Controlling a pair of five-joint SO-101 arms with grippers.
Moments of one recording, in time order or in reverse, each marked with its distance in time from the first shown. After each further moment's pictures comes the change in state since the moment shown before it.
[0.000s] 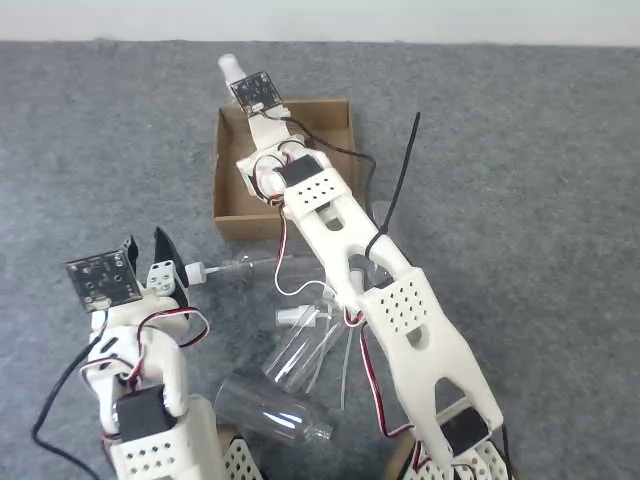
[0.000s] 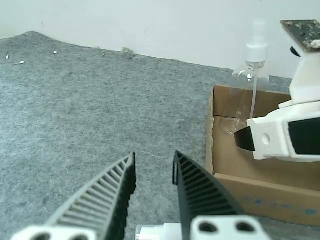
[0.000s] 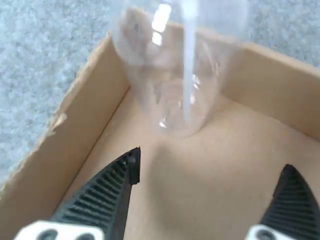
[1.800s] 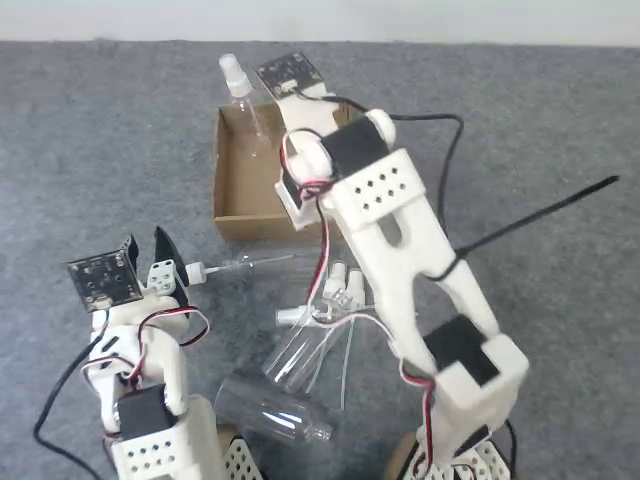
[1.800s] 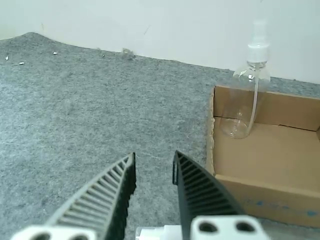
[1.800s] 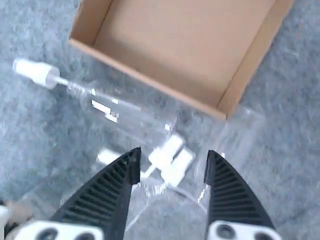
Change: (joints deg) left arm 0.0 0.0 1.1 -1.6 0.0; right arm 0.0 -51.1 22.2 53.4 0.0
